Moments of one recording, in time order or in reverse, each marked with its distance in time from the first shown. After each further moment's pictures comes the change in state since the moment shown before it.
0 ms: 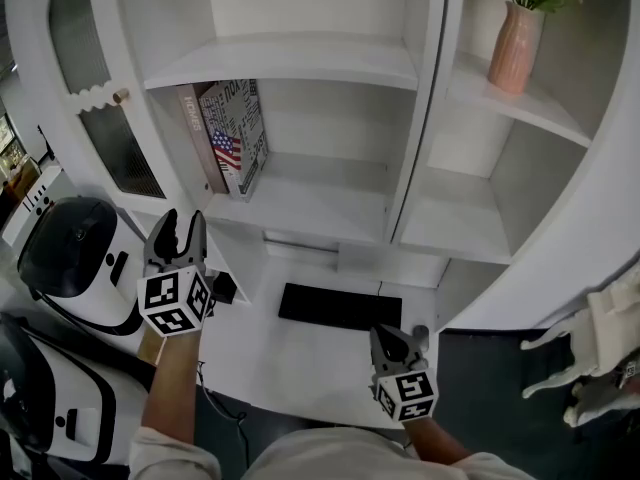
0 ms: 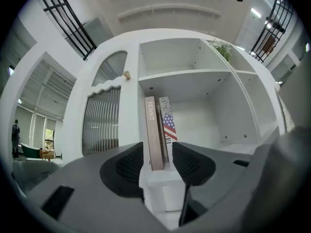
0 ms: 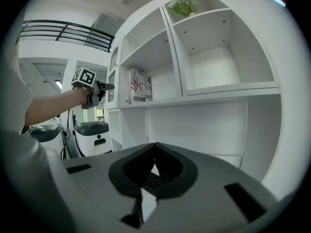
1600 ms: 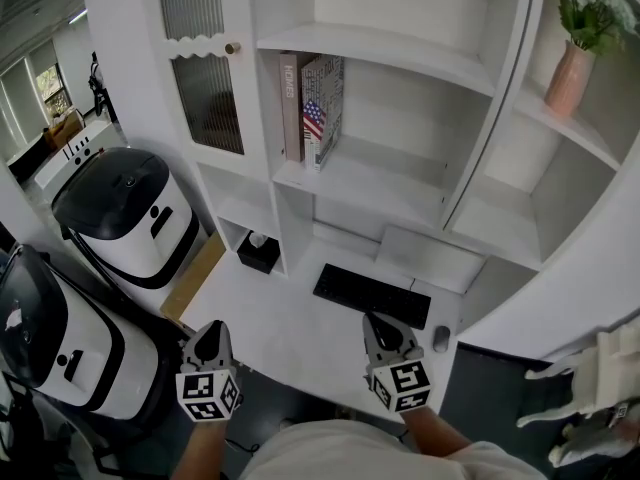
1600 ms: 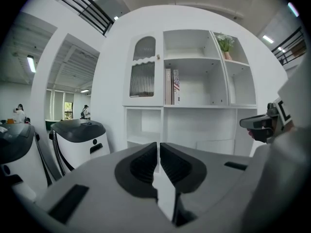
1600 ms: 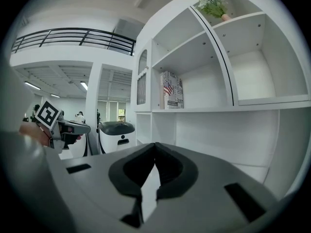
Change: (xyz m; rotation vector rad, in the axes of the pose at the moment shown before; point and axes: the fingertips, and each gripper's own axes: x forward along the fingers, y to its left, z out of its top) left arm -0.275 0.013 -0.163 -0.149 0.354 0.129; right arm -0.001 0.117 0.020 -0.110 -0.038 0.245
